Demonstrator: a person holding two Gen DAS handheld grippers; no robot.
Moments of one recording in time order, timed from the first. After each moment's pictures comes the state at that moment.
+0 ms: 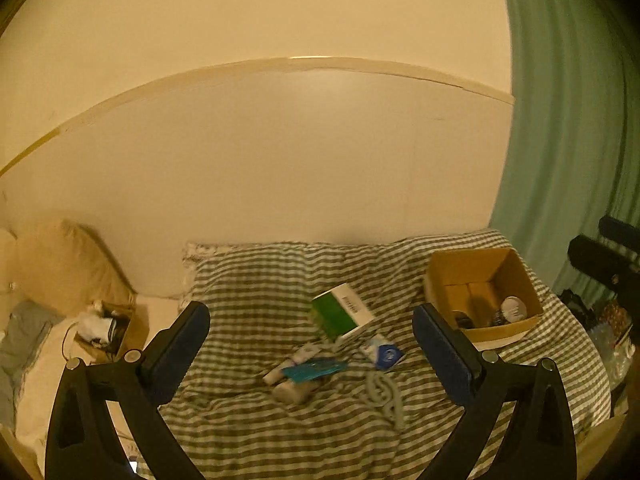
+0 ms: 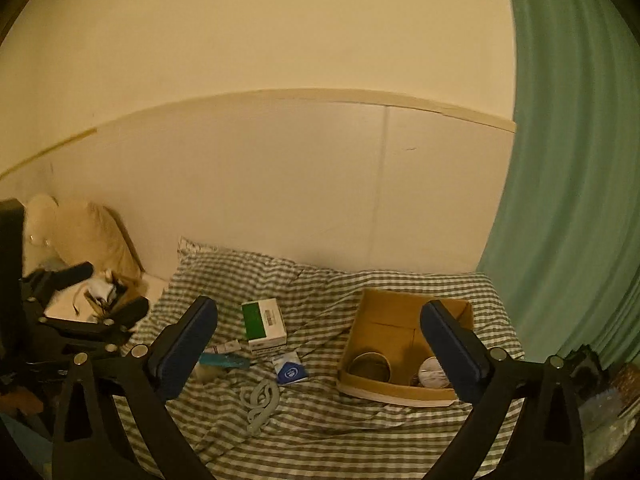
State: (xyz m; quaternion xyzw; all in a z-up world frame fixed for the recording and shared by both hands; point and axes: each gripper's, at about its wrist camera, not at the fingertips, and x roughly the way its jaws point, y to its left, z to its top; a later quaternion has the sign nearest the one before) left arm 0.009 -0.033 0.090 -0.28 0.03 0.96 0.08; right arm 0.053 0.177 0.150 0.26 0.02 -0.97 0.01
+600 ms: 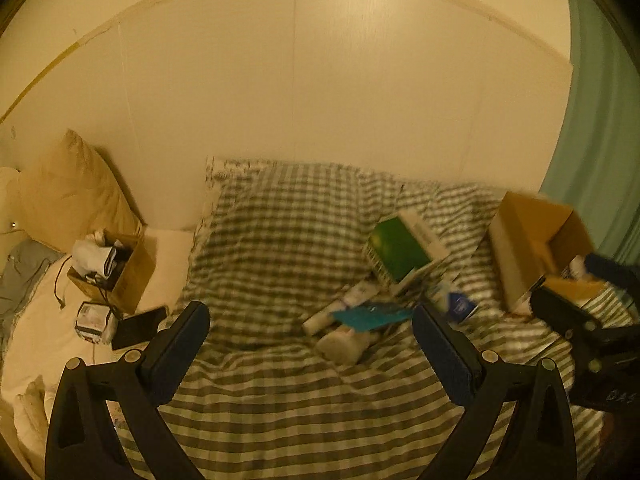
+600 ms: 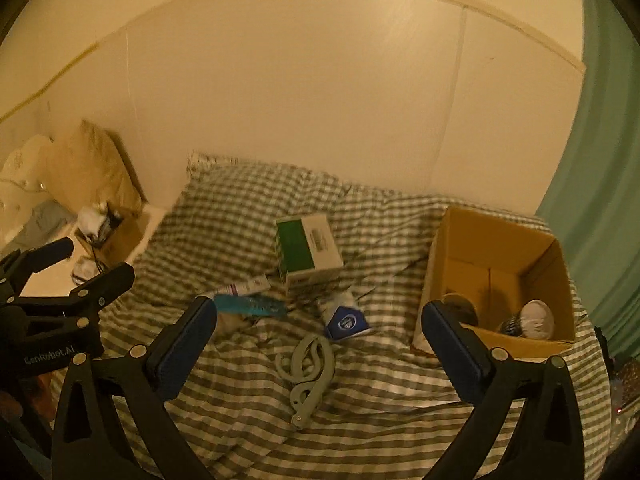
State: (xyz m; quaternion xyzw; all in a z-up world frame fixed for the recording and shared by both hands) left arm -0.032 -0.085 -0.035 -0.36 0.01 0.93 0.03; right arm -0.021 0.102 -0.007 0.37 0.05 -0.93 0.04
